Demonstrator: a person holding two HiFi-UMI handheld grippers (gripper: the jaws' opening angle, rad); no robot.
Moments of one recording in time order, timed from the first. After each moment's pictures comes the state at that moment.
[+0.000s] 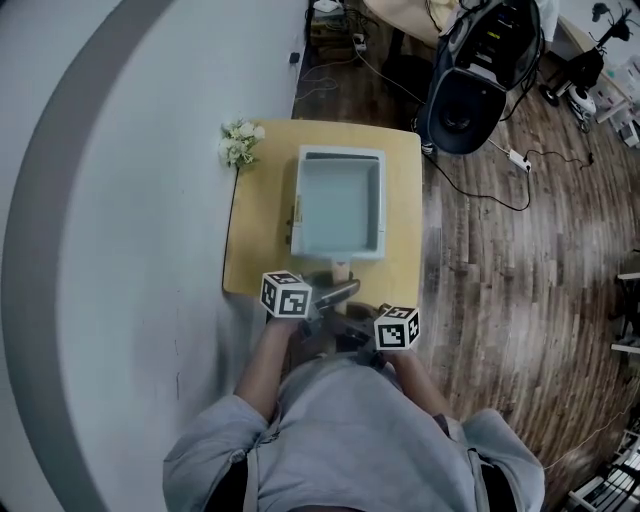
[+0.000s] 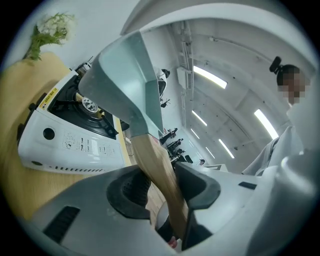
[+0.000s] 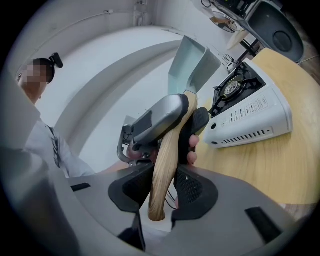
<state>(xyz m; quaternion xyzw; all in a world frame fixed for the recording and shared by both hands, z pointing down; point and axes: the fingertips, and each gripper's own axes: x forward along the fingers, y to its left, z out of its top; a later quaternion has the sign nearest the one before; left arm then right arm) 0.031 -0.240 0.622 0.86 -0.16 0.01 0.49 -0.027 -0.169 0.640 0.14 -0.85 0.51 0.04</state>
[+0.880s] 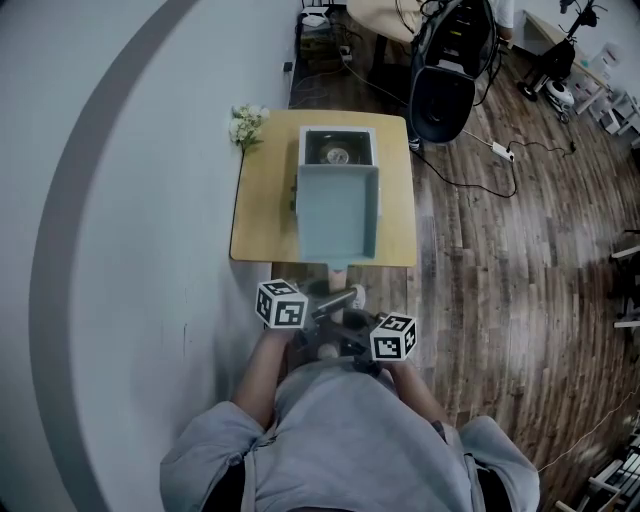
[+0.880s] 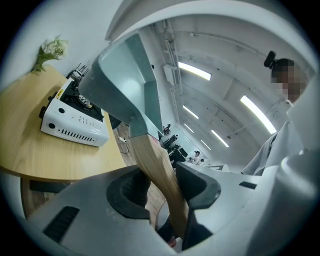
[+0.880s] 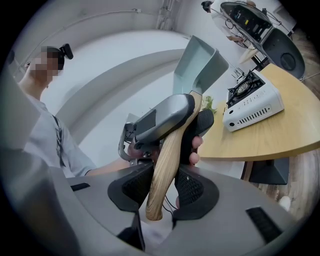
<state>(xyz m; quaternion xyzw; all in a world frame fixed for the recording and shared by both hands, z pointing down) 0.014 -0.084 0.586 0.89 -0.14 0.02 0.43 -0.049 -0.018 0.610 0.16 -0.89 0.43 0.02</state>
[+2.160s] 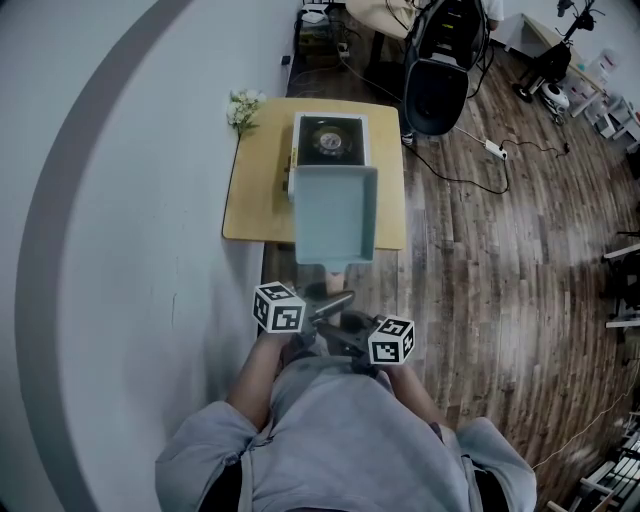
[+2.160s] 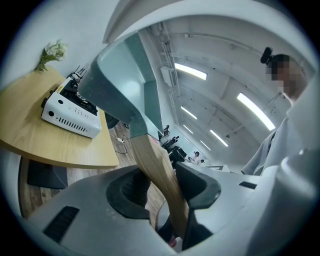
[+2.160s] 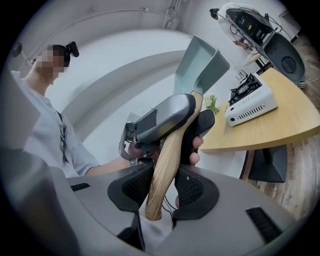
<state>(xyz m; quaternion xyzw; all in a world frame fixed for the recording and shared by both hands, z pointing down) 0.035 -0.018 0.578 0.90 -0.14 0.01 0.42 -0.026 0.050 0.605 0.15 -0.90 0.41 0.03</state>
